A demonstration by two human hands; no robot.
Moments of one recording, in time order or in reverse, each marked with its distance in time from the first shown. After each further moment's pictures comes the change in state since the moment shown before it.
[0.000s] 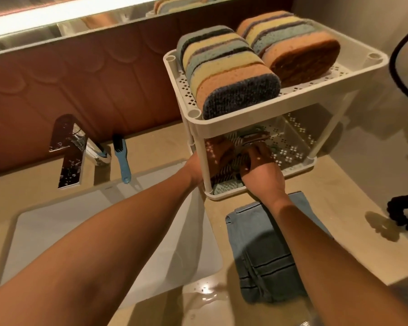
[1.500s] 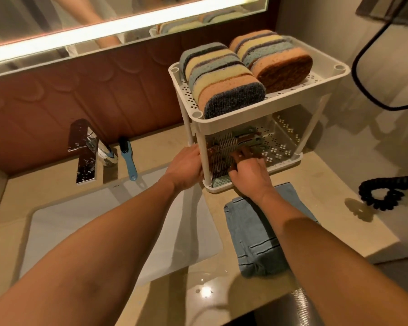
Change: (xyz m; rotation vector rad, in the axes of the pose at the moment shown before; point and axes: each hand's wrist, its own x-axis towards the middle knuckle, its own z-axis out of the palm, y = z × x) left_hand -0.057 0.017 -0.056 0.196 -0.074 0.036; right_hand -0.030 -0.037 -0.026 -0.210 -0.103 -0.115
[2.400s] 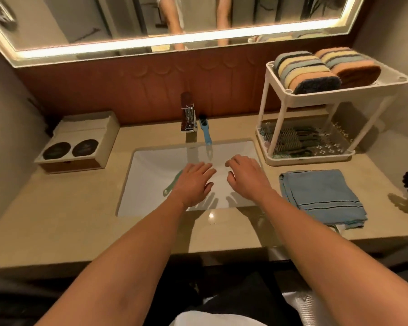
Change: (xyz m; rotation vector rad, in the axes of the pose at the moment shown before) left_hand -0.276 0.006 -0.049 0.290 -0.081 -0.281; right_hand -0.151 -0.156 0.020 -0.065 0.085 -0.597
